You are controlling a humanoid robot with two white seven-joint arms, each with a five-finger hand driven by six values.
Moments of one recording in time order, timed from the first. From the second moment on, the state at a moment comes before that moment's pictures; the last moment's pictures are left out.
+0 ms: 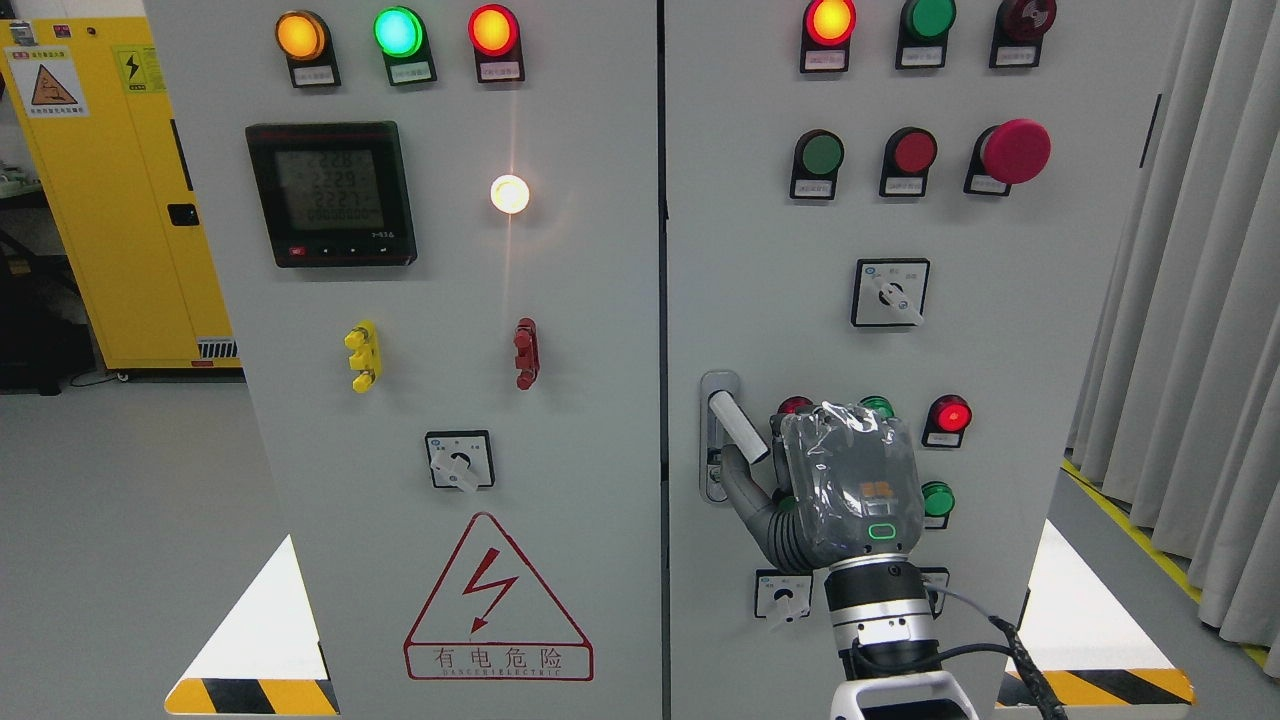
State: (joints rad) left arm -0.04 -0.11 -0.08 0.00 0.15 -0.04 0.10; right arm -0.49 0.14 0.21 -1.77 1.48 0.14 -0.01
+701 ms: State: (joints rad) left arm -0.04 -0.11 -0.08 0.00 0.15 -0.04 0.10; right arm -0.49 0.13 0.20 -1.78 1.48 0.14 -0.01
